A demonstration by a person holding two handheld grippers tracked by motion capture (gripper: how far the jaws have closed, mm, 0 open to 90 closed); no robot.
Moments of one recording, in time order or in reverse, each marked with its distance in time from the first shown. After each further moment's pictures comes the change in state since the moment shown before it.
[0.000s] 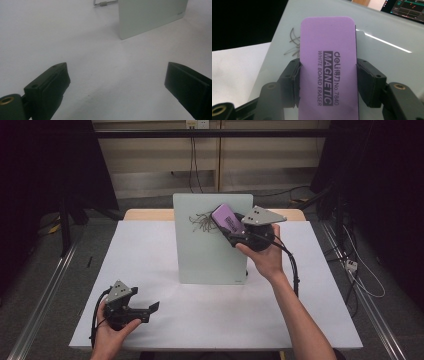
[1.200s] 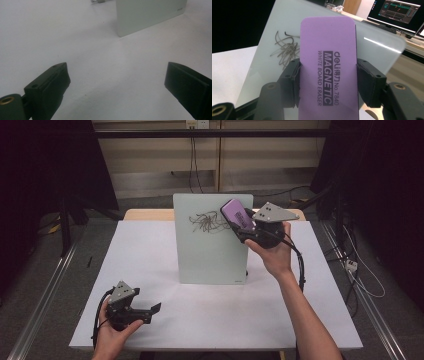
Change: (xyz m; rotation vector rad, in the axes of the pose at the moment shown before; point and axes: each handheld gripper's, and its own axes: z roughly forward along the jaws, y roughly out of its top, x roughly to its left) left arm -0.004 -0.001 0.003 0.012 -0.001 0.005; right arm -0.016 0.000 -0.016 -0.020 -0.058 0.006
